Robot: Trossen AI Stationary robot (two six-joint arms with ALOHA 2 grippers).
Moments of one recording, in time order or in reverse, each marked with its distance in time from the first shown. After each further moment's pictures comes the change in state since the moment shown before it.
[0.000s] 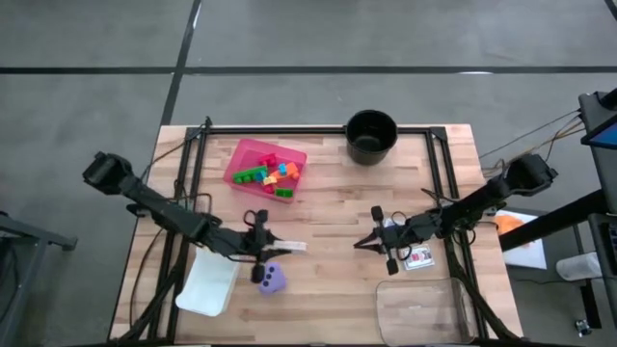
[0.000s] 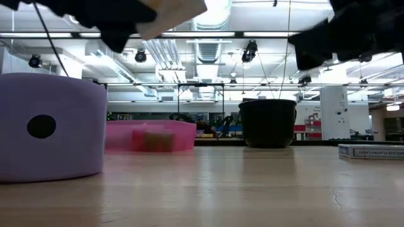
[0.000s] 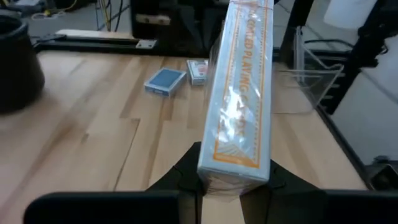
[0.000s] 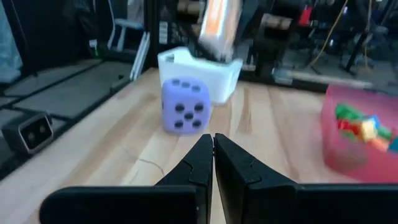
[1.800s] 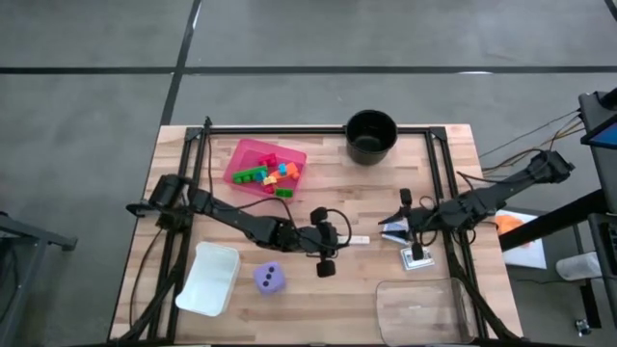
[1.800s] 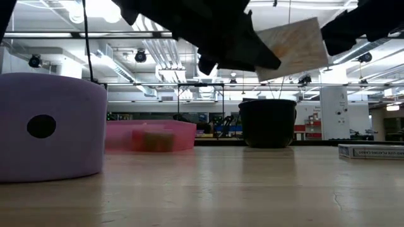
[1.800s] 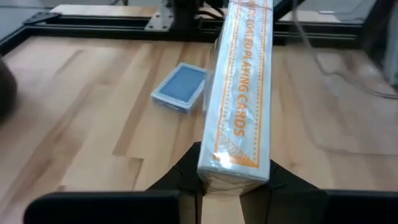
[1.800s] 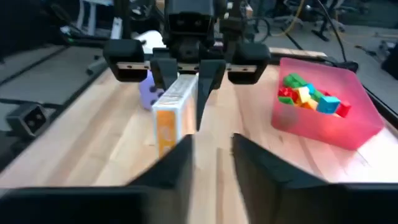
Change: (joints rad) left arm 0.219 0.626 0.614 -0.120 0.097 0.066; right arm 0.043 -0.668 0.067 -0.882 0.143 0.101
